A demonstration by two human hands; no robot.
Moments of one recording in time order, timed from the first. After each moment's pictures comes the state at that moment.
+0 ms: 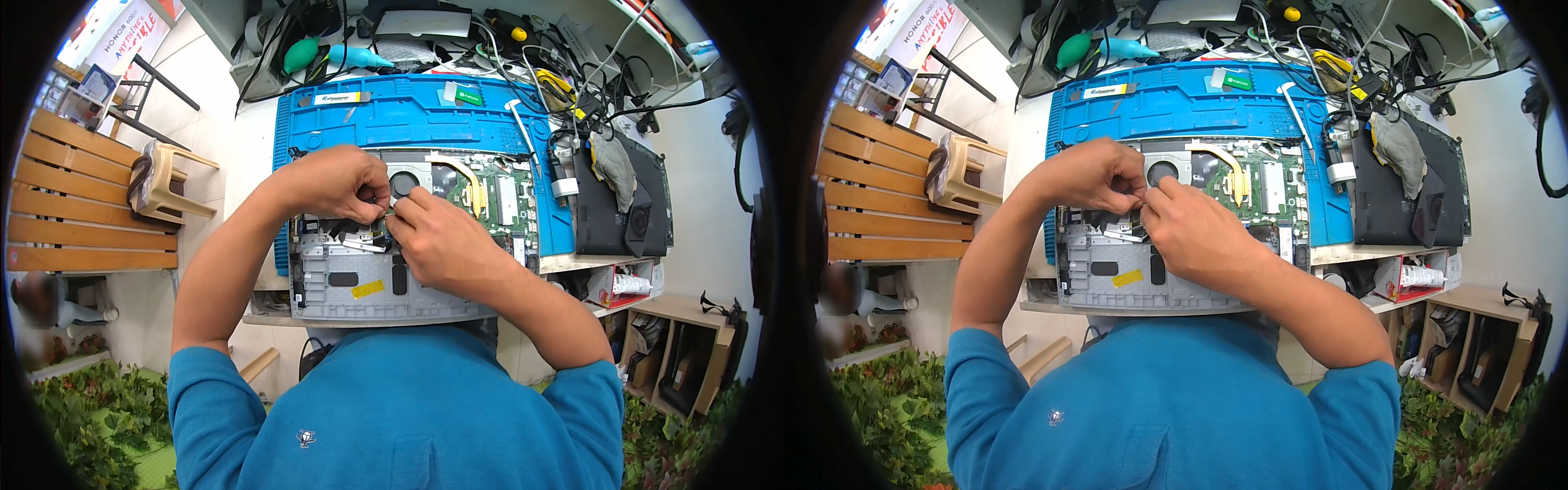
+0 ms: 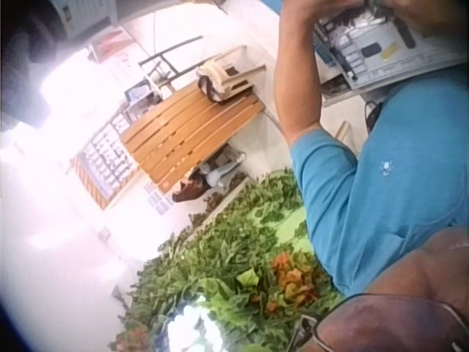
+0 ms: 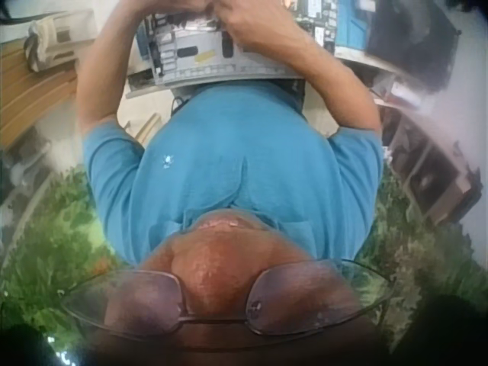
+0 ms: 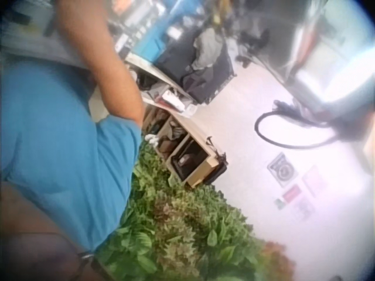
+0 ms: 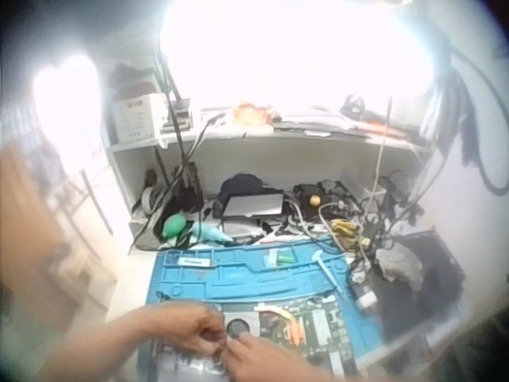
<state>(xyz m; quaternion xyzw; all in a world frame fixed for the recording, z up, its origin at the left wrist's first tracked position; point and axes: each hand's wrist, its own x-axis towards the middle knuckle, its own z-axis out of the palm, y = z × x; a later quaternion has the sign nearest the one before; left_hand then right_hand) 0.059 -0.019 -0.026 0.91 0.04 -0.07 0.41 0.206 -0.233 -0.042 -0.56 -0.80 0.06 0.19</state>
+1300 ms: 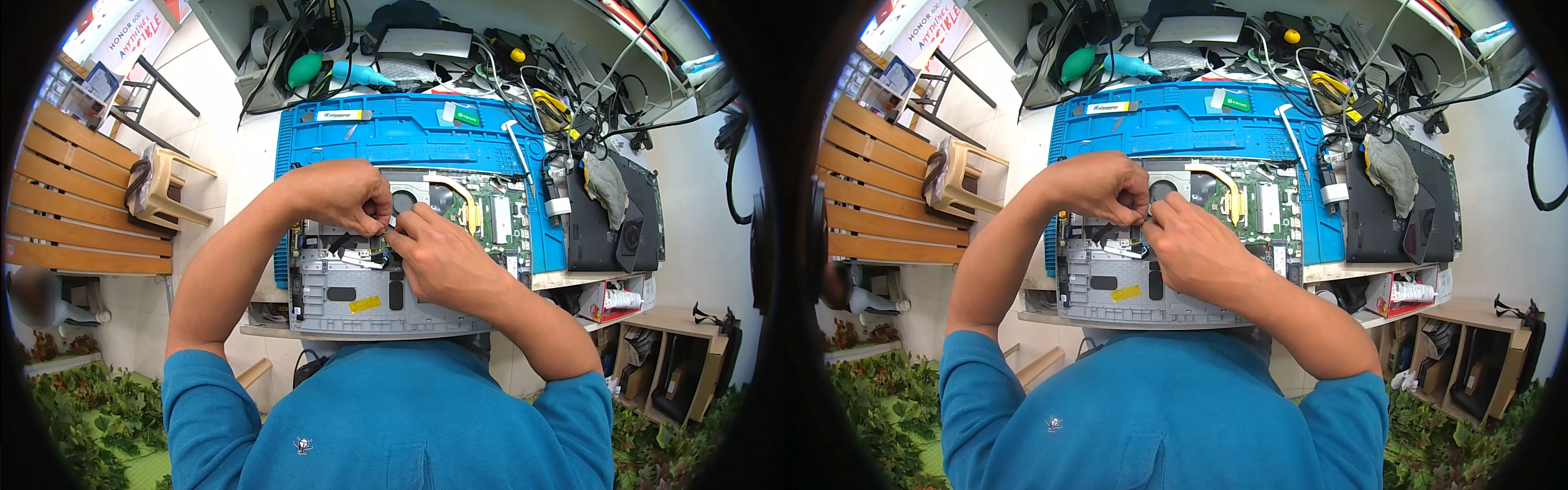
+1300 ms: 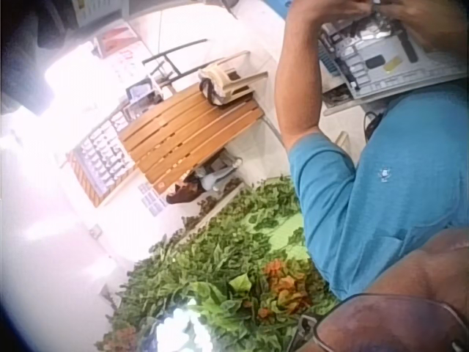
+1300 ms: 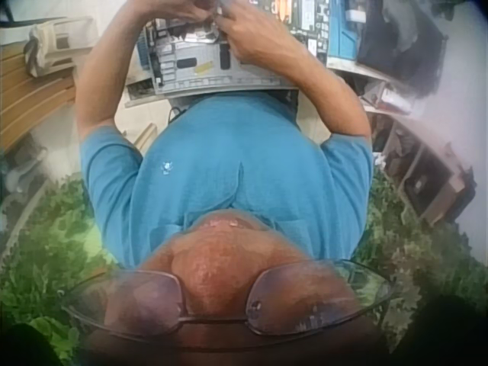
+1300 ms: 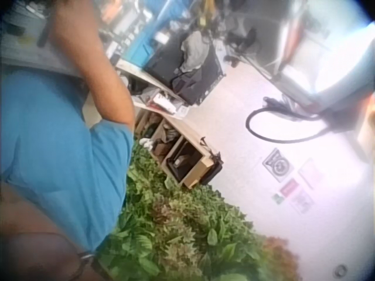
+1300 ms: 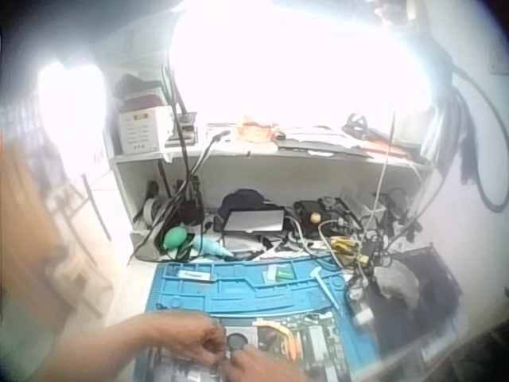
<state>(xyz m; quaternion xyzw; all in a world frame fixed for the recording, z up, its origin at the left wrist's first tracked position) 0.074 -0.011 -0.020 0.91 0.05 -0.16 0.38 0.207 -0.232 -0.037 -0.58 -0.78 0.09 0.21</state>
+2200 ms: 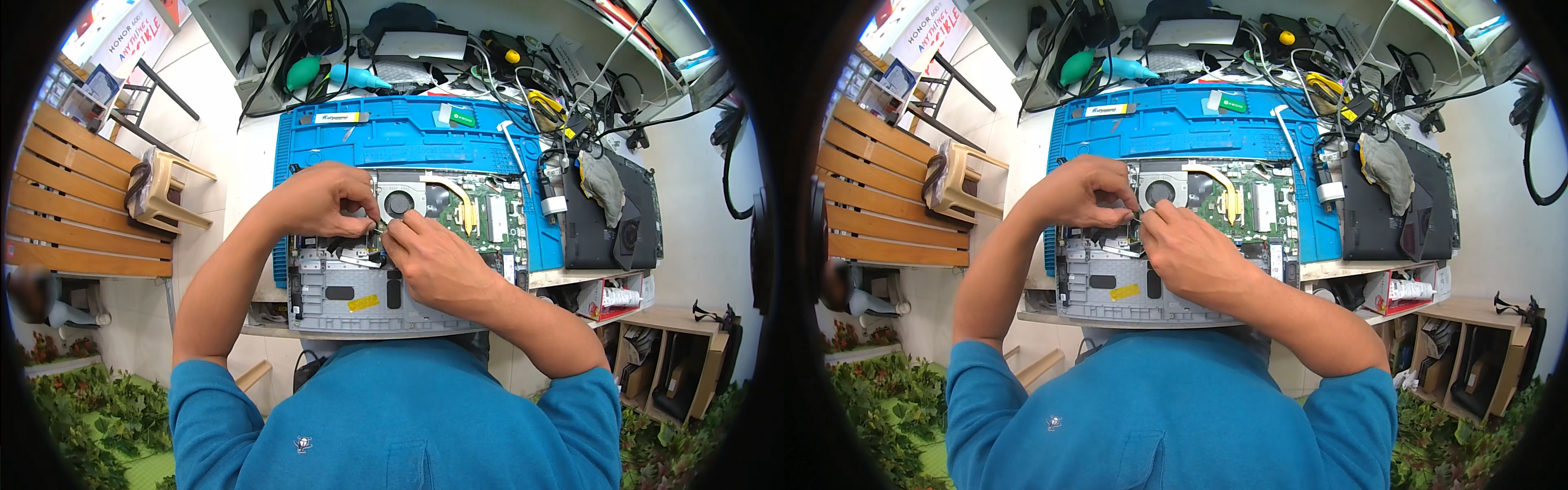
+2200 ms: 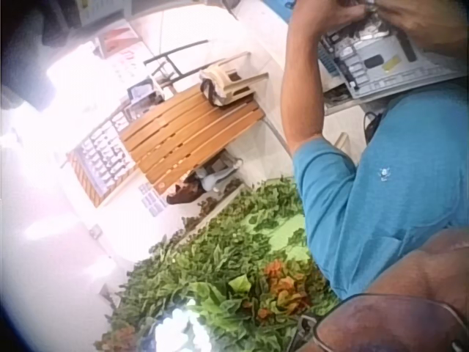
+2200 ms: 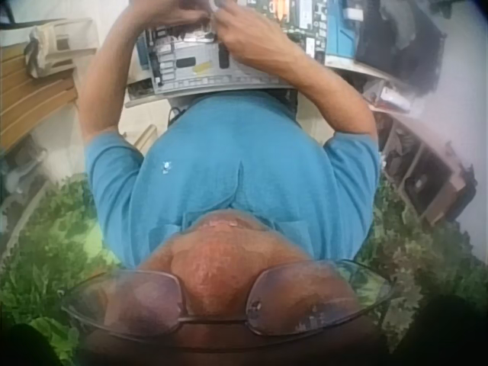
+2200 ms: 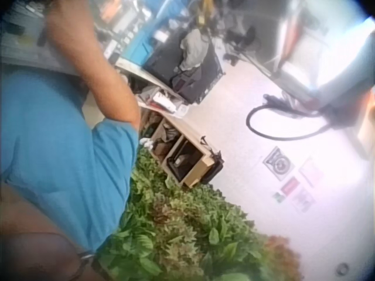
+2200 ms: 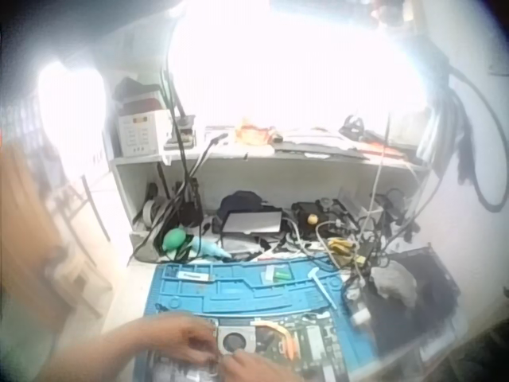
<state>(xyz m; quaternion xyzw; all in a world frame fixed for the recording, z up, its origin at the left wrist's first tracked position) 0.040 -0.018 -0.024 0.92 0.05 0.02 0.39 0.204 -0.238 -0.040 -0.54 -0.82 0.02 0.16</state>
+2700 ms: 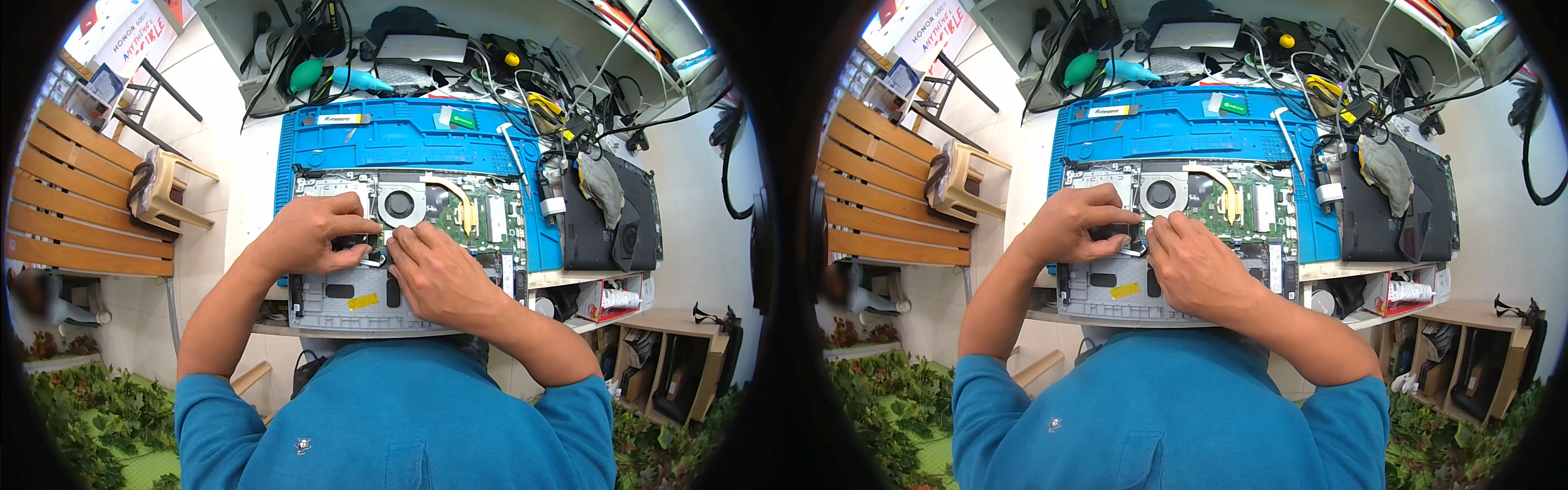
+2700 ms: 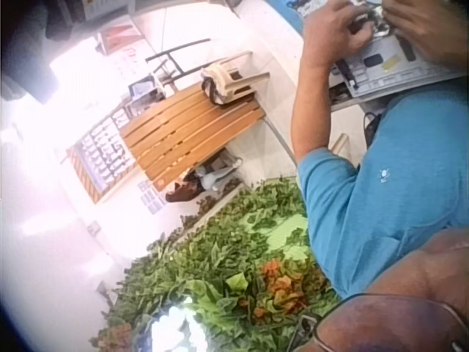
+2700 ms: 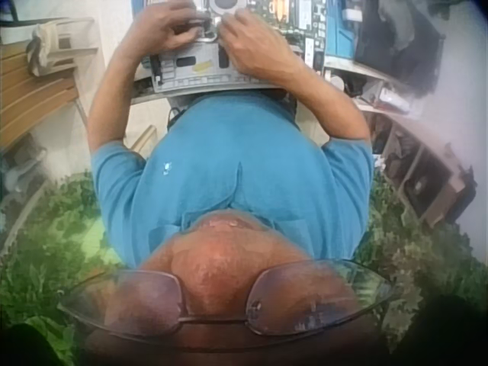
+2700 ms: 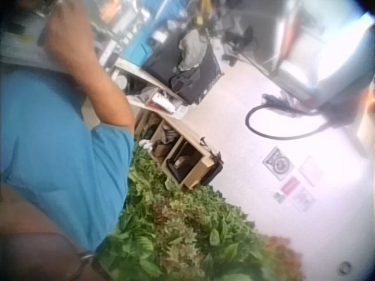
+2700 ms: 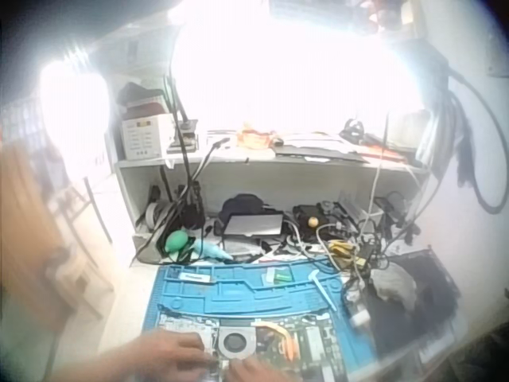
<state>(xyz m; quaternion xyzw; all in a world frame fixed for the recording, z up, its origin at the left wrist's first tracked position) 0.003 -0.060 -0.030 0.96 0.06 0.13 0.26 0.195 -0.256 -0.038 -0.58 -0.80 0.01 0.19</state>
